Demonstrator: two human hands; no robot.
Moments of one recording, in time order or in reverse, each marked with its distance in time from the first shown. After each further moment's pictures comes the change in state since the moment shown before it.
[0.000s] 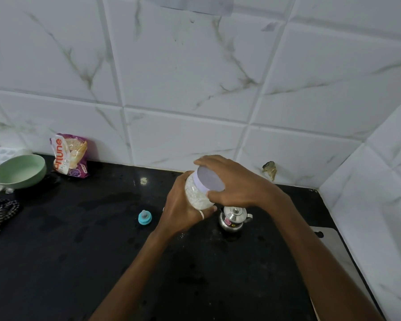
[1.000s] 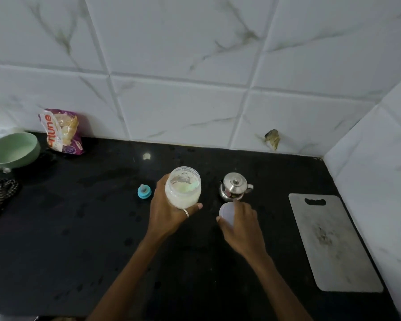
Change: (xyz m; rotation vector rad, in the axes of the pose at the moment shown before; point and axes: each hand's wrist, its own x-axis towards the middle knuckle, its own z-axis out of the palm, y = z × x) left_hand -0.027 -0.086 0.015 0.019 0.225 0.208; right_hand -0.057 0.114 0.213 0.083 0.396 0.515
